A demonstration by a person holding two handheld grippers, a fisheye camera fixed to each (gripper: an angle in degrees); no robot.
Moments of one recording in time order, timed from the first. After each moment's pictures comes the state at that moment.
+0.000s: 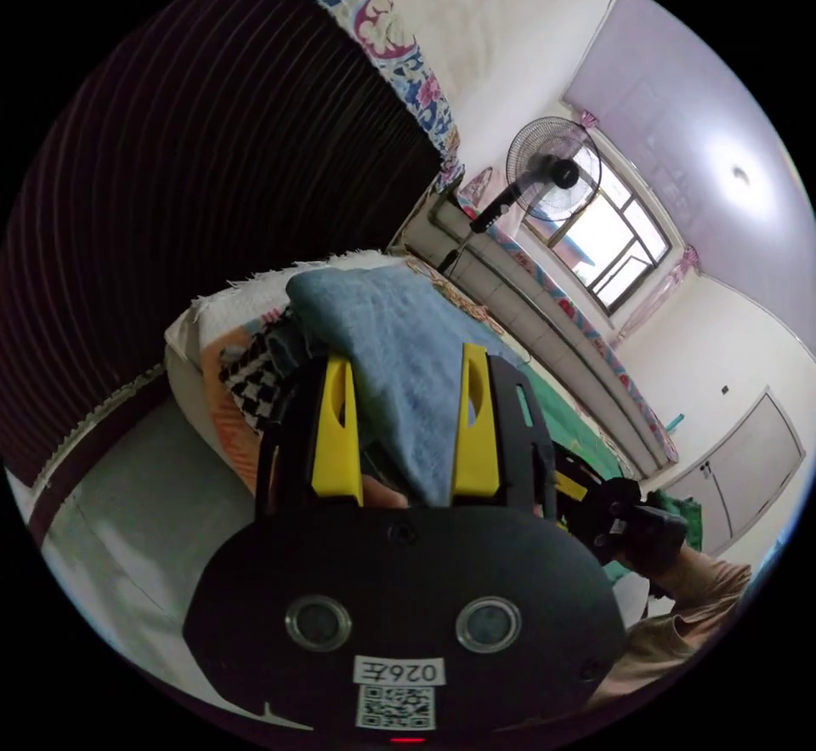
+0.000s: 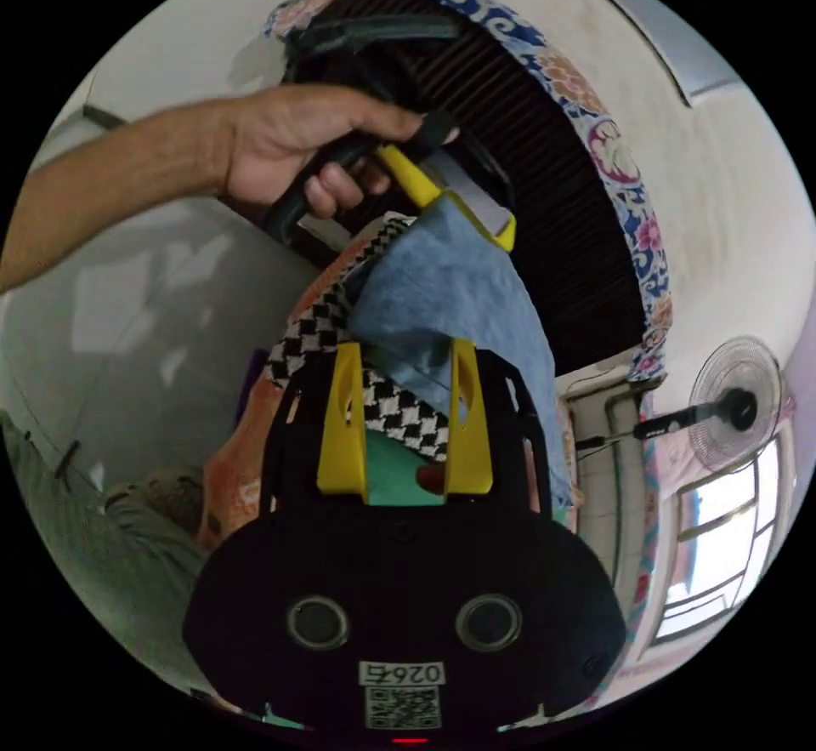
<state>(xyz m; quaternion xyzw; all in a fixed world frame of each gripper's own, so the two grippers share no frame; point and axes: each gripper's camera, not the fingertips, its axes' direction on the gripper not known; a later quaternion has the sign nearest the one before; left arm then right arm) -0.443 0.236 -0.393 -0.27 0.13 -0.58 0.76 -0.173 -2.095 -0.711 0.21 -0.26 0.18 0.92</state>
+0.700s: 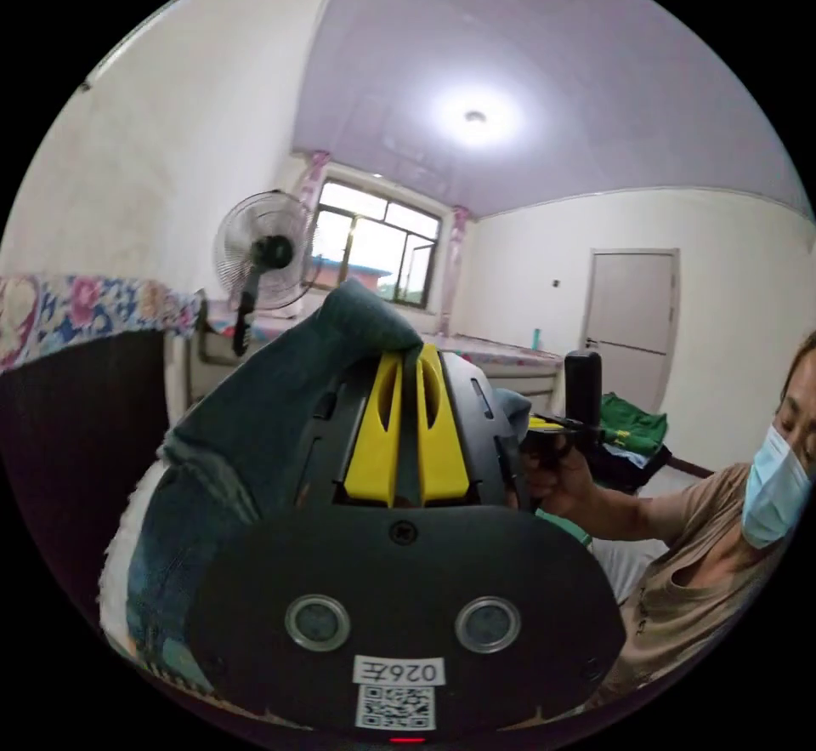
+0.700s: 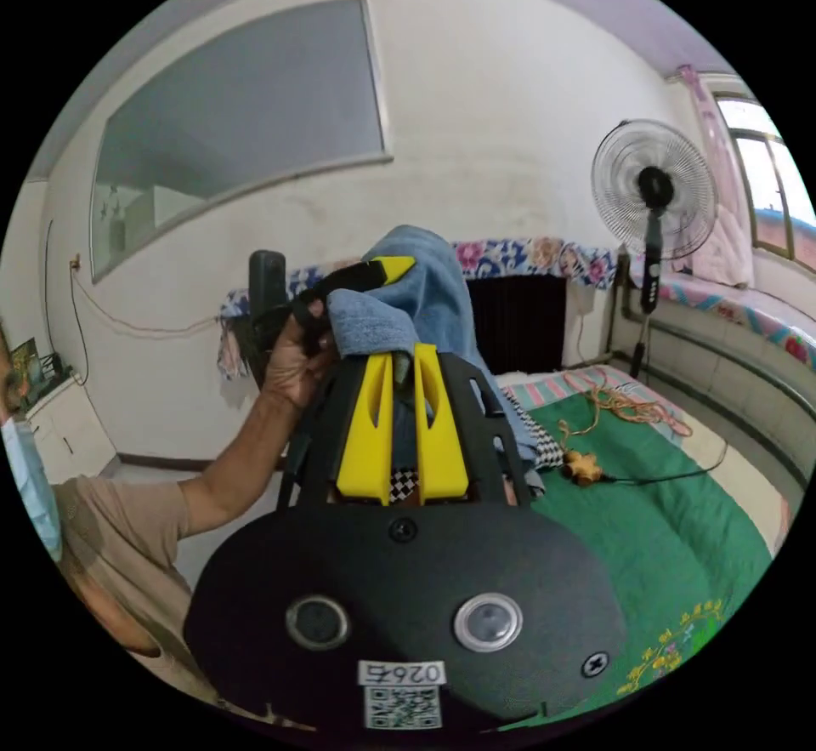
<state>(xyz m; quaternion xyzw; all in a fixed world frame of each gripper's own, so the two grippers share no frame) -0.472 -0.042 -0.330 0.02 0.33 -0.37 0.87 0.017 -1.675 -0.629 0.33 -0.38 0.58 0.64</state>
